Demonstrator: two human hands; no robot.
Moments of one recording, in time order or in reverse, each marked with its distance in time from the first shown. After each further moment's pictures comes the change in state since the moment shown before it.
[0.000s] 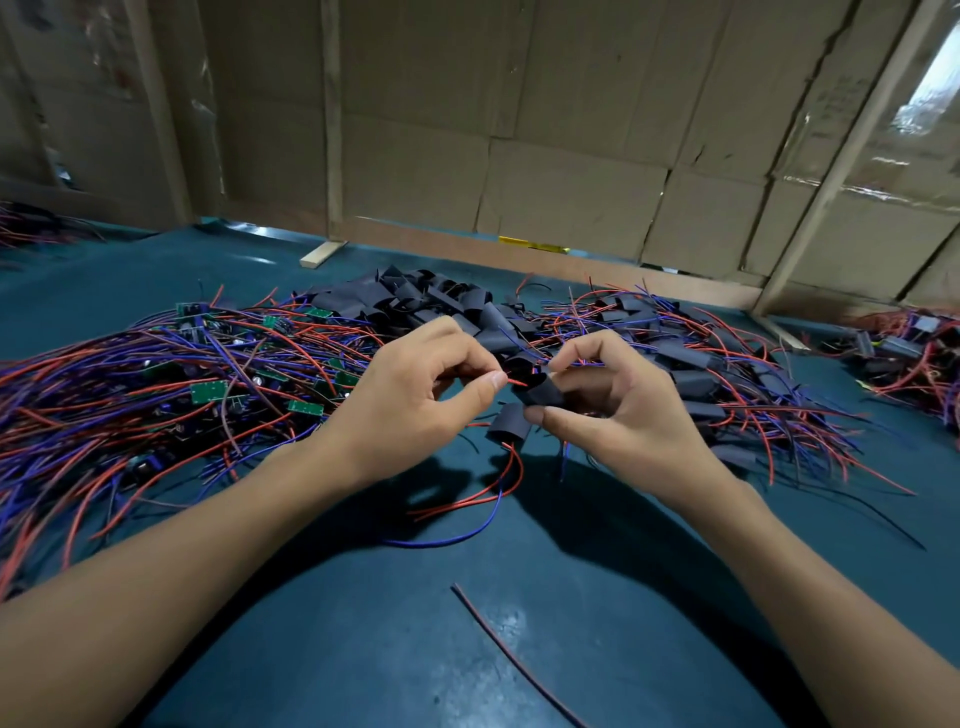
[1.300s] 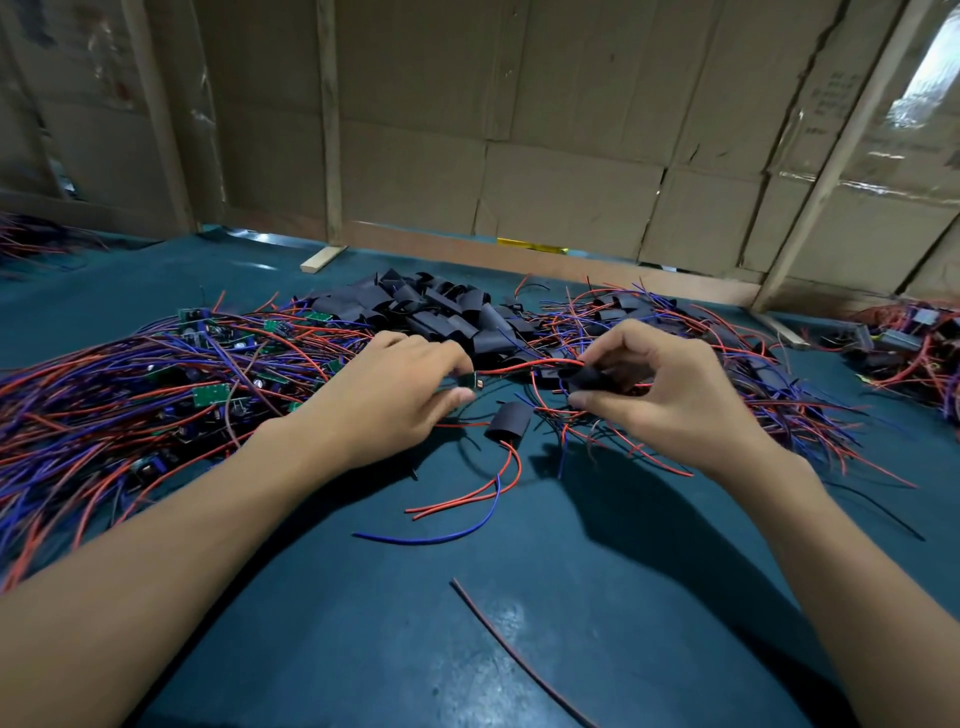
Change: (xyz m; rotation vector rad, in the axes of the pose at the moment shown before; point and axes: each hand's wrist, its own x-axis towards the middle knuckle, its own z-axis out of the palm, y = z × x) left_hand 0.008 -0.041 -0.005 0.523 -0.295 0.079; right_hand 0.004 -0.005 -0.037 -0.332 0.064 -0.011
